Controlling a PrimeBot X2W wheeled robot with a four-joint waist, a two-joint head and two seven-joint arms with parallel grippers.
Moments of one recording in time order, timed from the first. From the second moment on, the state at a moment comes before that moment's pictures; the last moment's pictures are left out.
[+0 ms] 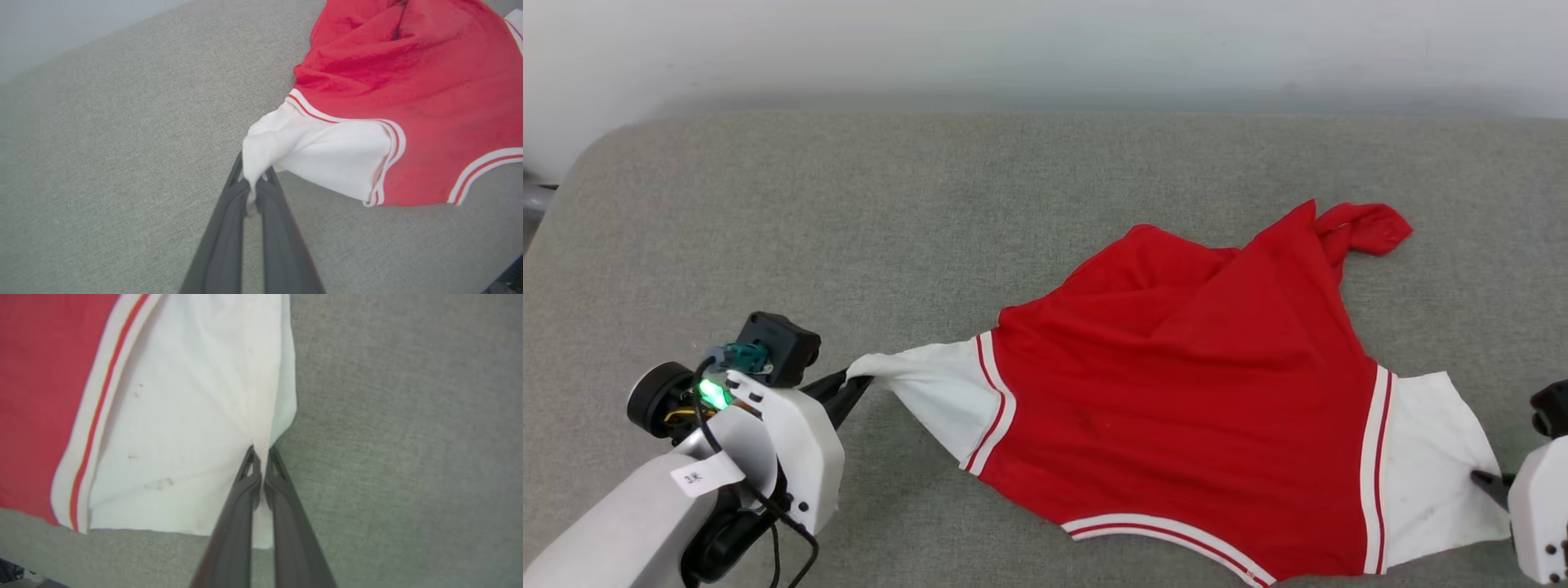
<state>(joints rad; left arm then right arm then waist) -0.43 0.74 -0.69 0.06 -0.75 -0.02 0.26 -0.26 -0.73 0.43 0.41 0.74 0.13 0.45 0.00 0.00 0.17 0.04</state>
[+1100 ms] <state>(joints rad) -0.81 0.66 -0.48 -0.17 -0.68 0.06 0.05 -0.55 -0.53 -0.09 -0.16 0.53 0.13 0.38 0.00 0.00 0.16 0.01</state>
